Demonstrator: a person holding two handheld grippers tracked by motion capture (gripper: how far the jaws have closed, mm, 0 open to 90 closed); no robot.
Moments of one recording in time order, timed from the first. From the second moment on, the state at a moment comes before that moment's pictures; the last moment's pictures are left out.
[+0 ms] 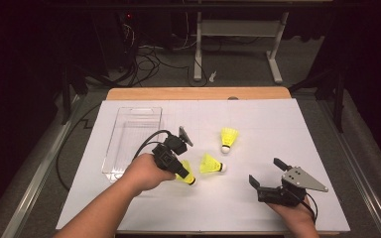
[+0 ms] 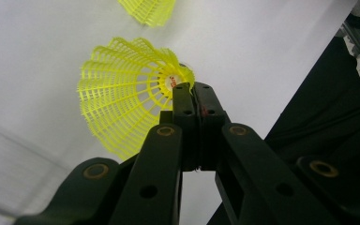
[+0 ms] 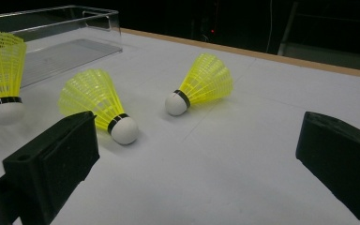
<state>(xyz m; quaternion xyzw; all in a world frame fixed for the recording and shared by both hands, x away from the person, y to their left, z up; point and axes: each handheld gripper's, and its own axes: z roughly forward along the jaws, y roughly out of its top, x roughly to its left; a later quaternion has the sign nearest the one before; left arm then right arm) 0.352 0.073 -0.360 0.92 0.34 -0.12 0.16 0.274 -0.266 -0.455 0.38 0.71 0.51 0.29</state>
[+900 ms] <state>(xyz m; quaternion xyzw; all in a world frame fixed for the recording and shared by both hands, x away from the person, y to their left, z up) 0.358 0.104 -0.317 0.92 0.36 -0.10 0.16 0.274 -0.266 -0.456 0.38 0.71 0.51 0.29</state>
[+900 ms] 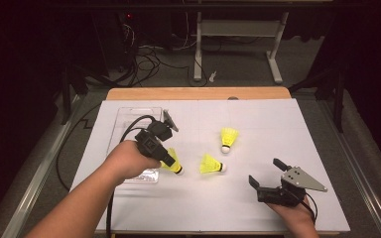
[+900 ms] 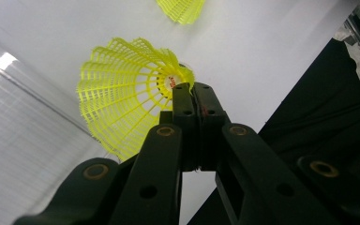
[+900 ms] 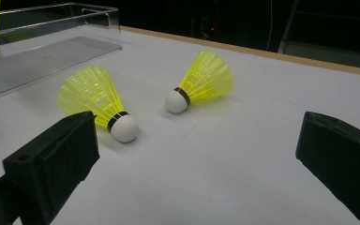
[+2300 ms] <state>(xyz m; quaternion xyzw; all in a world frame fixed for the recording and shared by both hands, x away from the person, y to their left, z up) 0.367 0.199 -0.291 0.88 0.44 -0.07 0.16 0.274 -0.266 -0.456 0.38 0.71 0.51 0.29</state>
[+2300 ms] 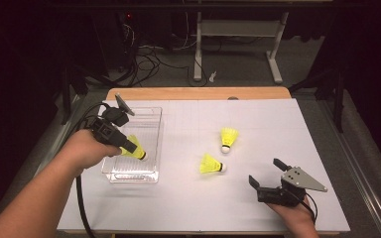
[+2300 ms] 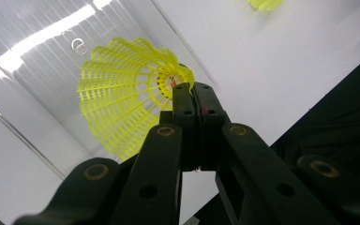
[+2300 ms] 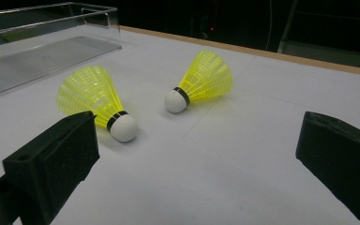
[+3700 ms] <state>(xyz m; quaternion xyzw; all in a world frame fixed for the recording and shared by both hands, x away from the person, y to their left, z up) 0.385 0.211 -0.302 0.87 0.48 -0.06 0.13 0.274 -0.266 -0.456 0.38 0.71 0.51 0.29</state>
